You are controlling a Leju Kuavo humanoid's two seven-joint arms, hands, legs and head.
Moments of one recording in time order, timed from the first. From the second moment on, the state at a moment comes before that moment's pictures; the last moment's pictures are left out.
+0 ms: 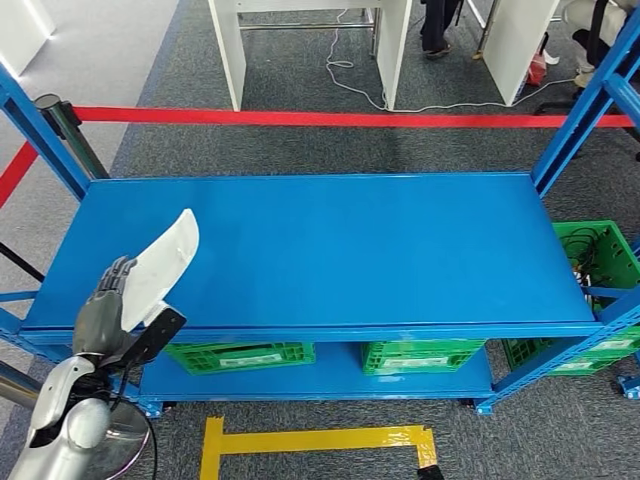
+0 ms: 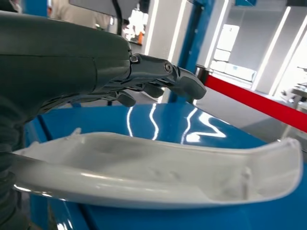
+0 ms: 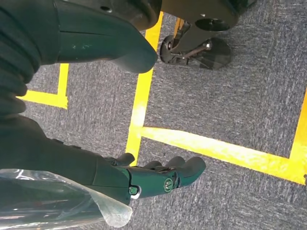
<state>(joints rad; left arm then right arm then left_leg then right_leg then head) -0.03 0.10 -0.12 -1.54 -0.99 0.17 0.22 -0.04 0.19 -0.76 -0.24 1.00 -0.29 -0.14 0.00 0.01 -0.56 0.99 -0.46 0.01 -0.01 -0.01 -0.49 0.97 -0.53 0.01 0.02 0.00</state>
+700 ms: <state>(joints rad) -0.01 0.07 -0.04 -1.51 -1.03 0.14 0.25 -0.04 0.20 -0.77 -0.24 1.02 -0.29 -0.13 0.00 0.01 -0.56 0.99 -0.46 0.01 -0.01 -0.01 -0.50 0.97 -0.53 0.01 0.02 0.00</state>
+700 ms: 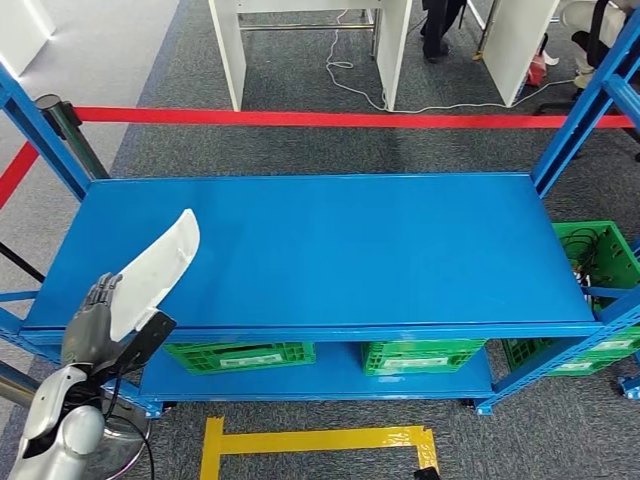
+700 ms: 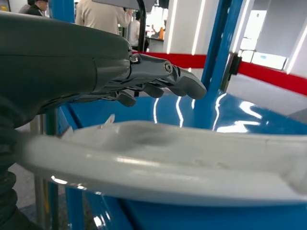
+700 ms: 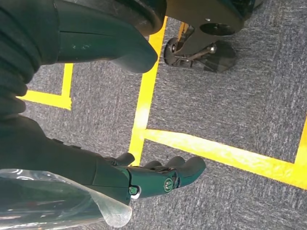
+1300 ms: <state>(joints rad) -0.15 0.06 -0.03 -1.29 -1.04 0.07 0.26 -0.05 0.20 -0.77 -0.24 1.06 -0.27 -0.11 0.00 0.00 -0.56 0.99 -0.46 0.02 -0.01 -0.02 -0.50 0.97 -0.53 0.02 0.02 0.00</state>
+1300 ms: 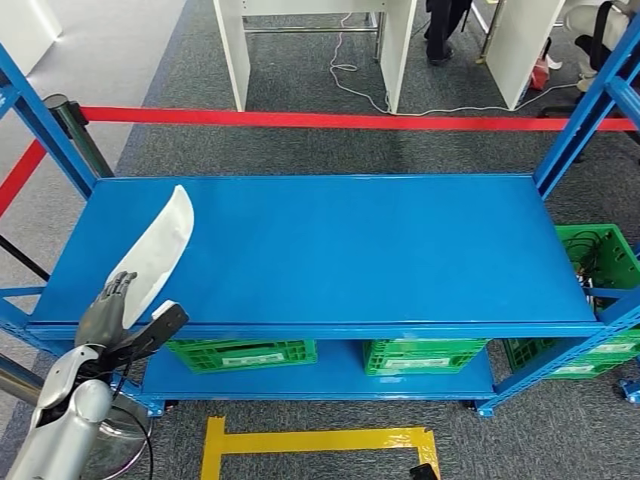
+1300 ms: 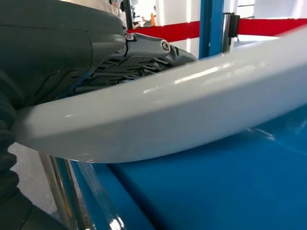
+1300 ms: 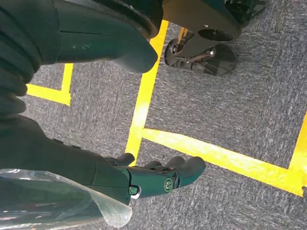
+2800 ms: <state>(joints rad) -0.12 0.05 -0.11 -1.45 -0.99 0.09 0.21 -0.05 0.20 -0.78 -0.24 1.05 -0.27 -0.12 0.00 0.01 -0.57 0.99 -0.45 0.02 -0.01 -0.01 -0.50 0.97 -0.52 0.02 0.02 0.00</state>
